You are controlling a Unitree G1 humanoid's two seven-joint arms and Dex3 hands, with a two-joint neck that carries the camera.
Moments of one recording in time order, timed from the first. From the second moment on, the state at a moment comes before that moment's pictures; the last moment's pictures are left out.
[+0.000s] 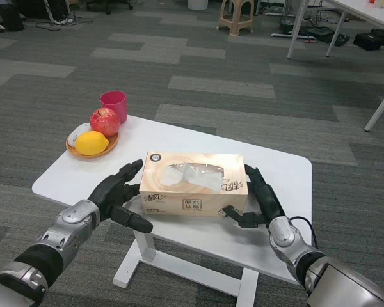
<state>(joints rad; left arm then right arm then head) -0.46 0.28 -0.31 0.86 -0.36 -0.23 -0.29 -0.53 -0.25 0.74 1.30 0.36 -0.68 -0.30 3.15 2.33</state>
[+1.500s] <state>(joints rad) -0.41 0.28 -0.17 0.84 -0.36 -0.23 -0.30 -0.45 -0.32 0.56 1.14 0.33 -0.69 -0.14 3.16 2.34</state>
